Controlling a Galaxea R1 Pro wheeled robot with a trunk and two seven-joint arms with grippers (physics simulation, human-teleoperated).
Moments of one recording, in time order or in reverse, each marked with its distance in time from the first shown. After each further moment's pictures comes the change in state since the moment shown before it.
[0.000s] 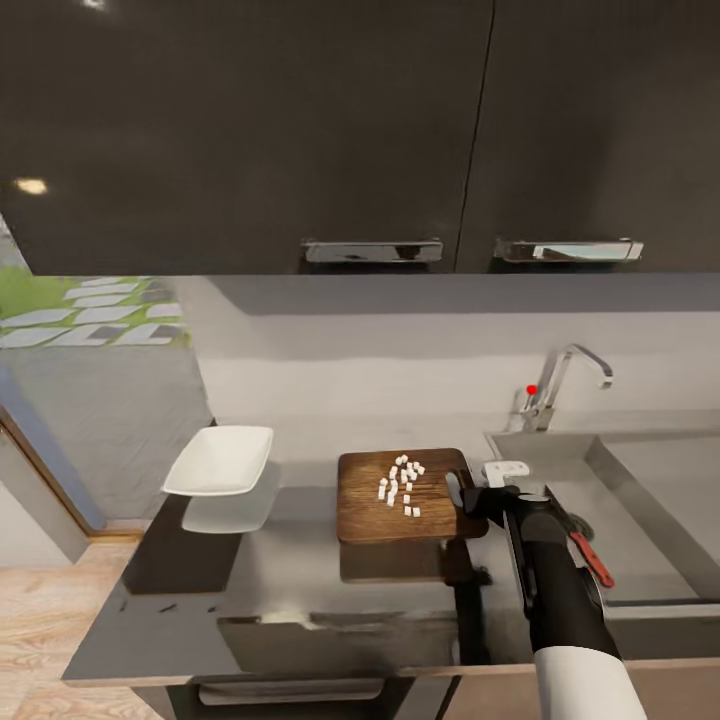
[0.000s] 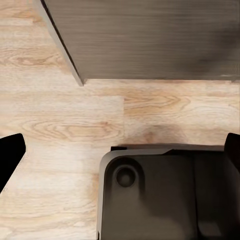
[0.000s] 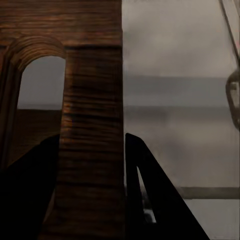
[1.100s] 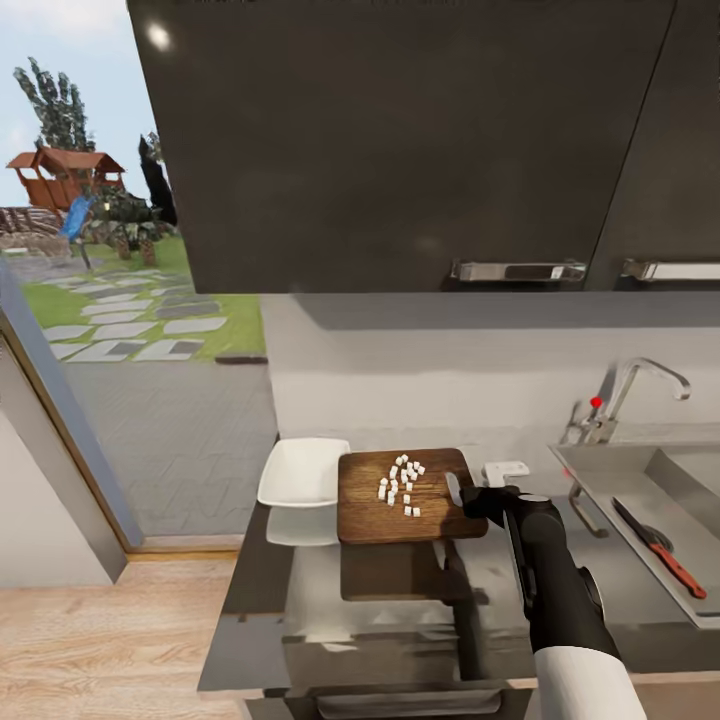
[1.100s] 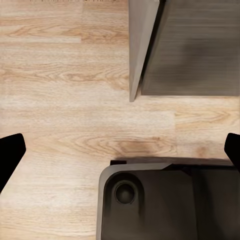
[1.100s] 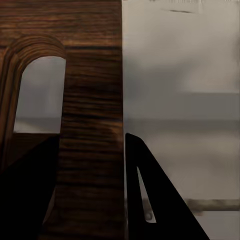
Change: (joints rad) left arm 0.000 0.000 -0.001 0.000 0.000 0.000 0.000; right arm 0.000 0.000 0.000 0.000 -0.001 0.000 0.000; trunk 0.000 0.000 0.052
